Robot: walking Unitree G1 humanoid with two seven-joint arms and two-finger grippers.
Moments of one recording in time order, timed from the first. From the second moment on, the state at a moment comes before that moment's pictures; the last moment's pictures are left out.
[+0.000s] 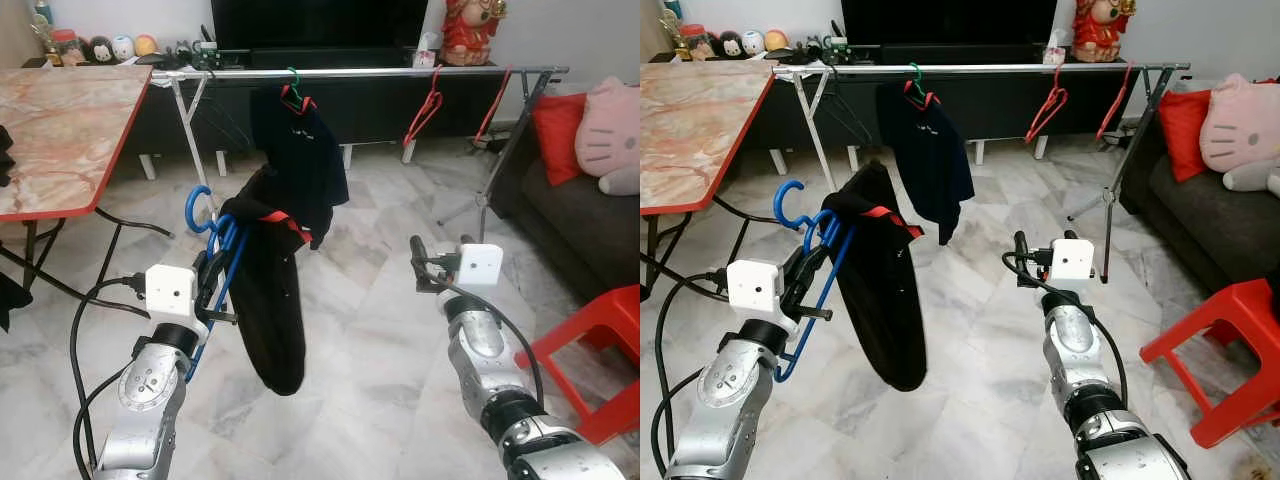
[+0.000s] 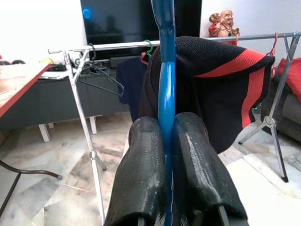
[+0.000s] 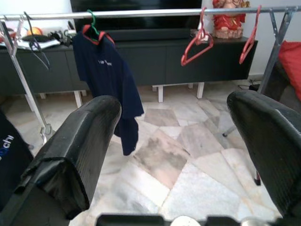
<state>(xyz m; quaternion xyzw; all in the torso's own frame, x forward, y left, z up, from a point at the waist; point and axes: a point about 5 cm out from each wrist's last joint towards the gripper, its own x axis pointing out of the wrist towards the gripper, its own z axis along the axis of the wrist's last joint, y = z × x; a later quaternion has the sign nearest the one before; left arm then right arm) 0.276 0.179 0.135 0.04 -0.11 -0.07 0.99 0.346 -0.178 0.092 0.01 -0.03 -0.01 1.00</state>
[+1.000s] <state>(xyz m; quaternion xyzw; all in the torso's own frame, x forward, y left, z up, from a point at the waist) 0.277 0.178 0.137 0.04 -0.12 -0.10 0.99 0.347 -0.170 0.093 0.00 -0.03 0.03 1.00</state>
